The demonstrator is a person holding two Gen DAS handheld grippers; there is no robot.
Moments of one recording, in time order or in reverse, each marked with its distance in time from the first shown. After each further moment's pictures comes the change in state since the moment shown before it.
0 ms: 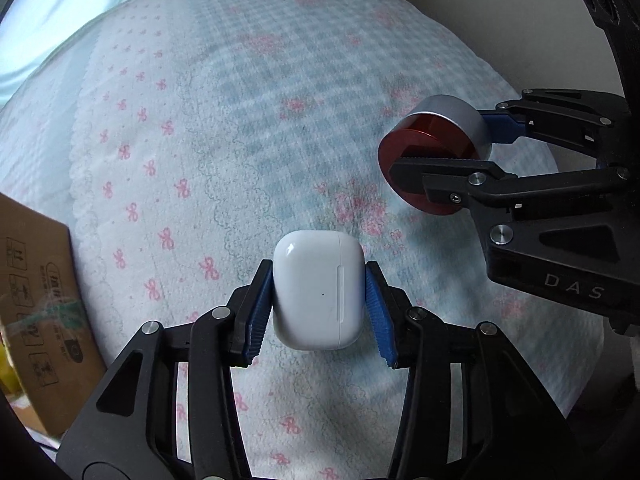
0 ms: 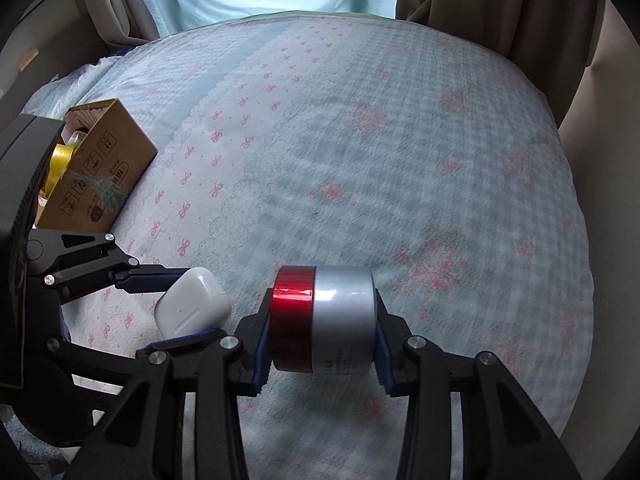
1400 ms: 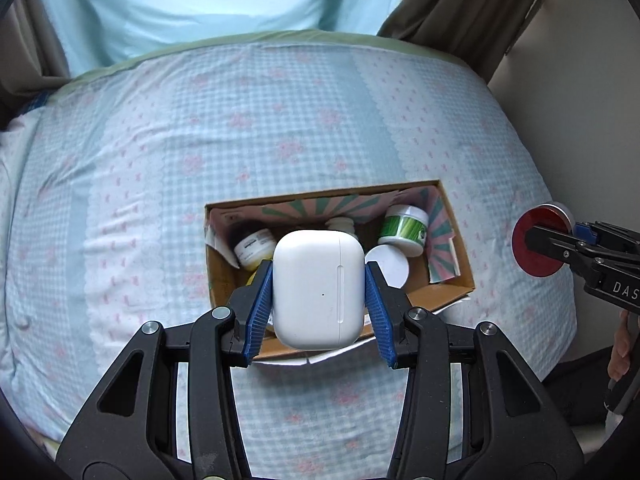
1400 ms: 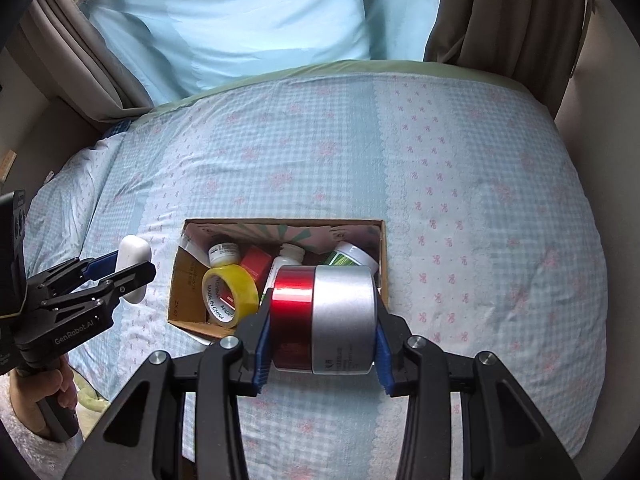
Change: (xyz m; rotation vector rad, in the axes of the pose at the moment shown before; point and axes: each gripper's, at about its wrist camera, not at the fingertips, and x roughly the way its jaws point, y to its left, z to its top) left arm -0.281 0.375 -0.094 -0.260 -0.080 0.046; right arm -0.103 0.308 0.159 0.331 0.045 0.003
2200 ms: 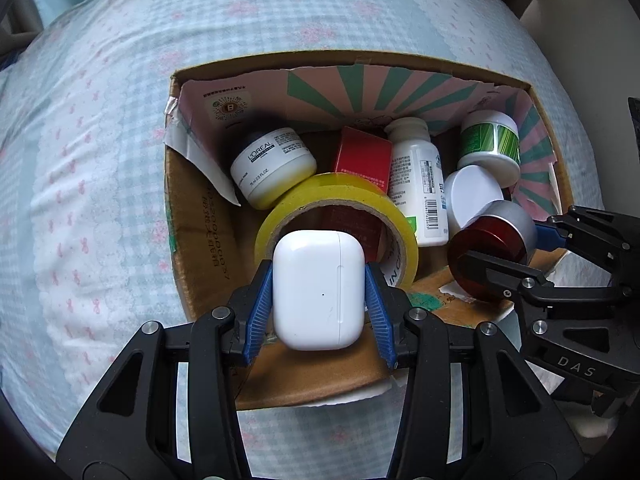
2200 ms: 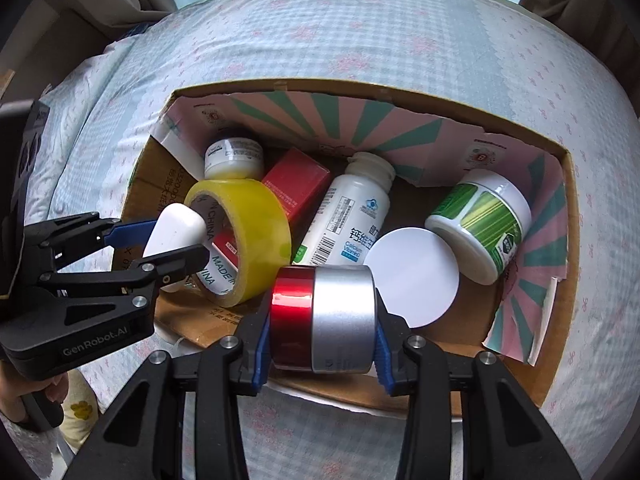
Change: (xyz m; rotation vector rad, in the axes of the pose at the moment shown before) left arm 0.144 0.047 -0.049 0.037 0.189 0.010; right arm 0.176 0.065 -0.028 -0.196 0.189 0.054
